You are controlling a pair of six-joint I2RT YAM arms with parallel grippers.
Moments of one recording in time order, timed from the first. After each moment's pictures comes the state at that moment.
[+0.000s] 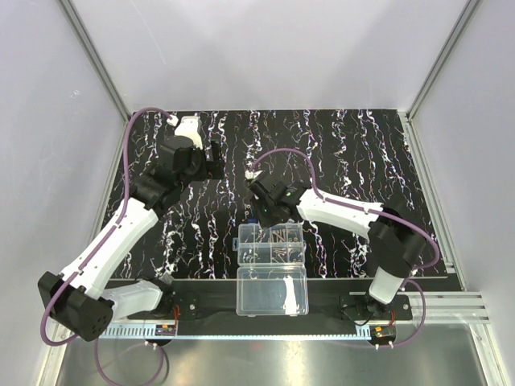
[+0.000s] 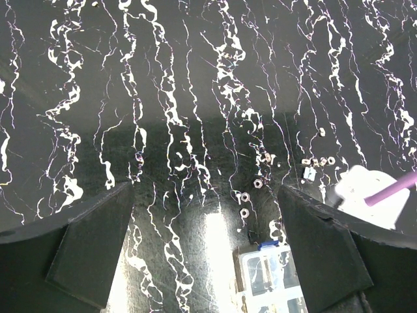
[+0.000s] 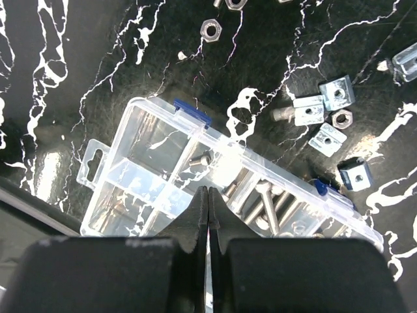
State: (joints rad) left arm -0.48 1.15 1.15 -0.48 -0.21 -0.31; right arm 0.92 1.73 1.25 -0.54 0.05 0.43
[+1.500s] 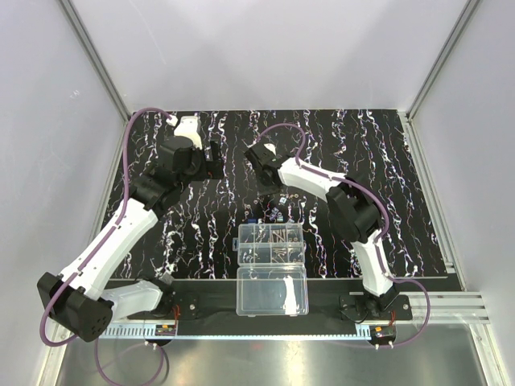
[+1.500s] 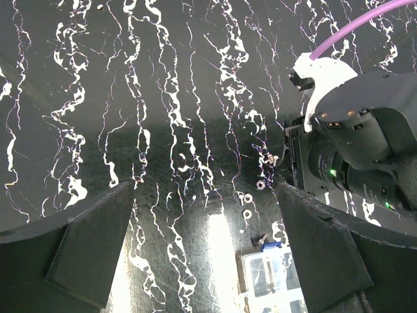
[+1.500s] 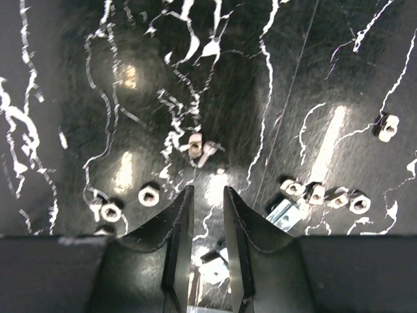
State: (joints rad) left arm -0.48 1.15 1.15 -0.48 -0.23 -0.30; right arm 0.73 2.16 1.69 -0.64 0.23 0.48
